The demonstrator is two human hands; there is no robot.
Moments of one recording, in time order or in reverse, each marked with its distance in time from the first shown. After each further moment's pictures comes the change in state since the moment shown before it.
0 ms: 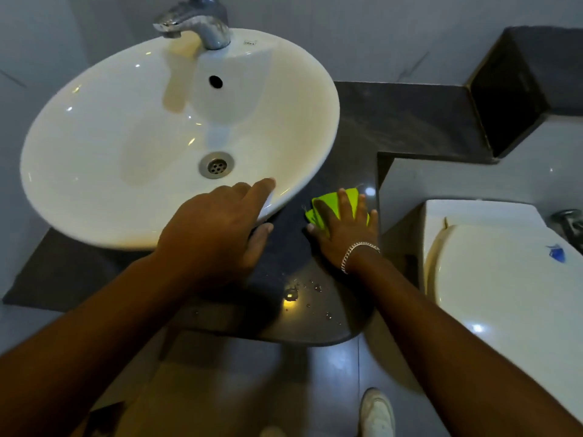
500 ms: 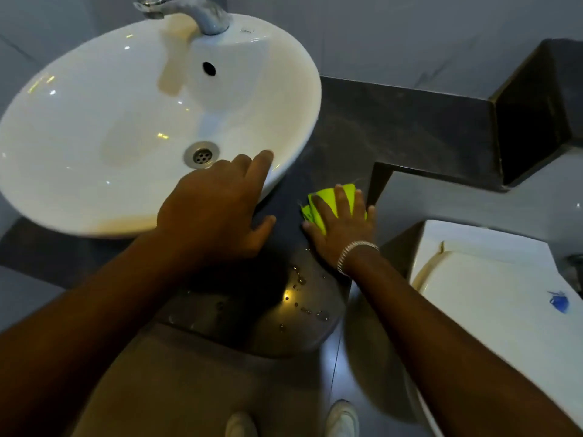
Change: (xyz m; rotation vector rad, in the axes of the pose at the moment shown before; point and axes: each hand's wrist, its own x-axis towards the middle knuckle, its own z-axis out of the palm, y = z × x) left_hand 0.059 0.052 0.001 0.163 -0.089 -0.213; right_hand 0.034 0.058 -0.011 -0.020 0.047 -0.150
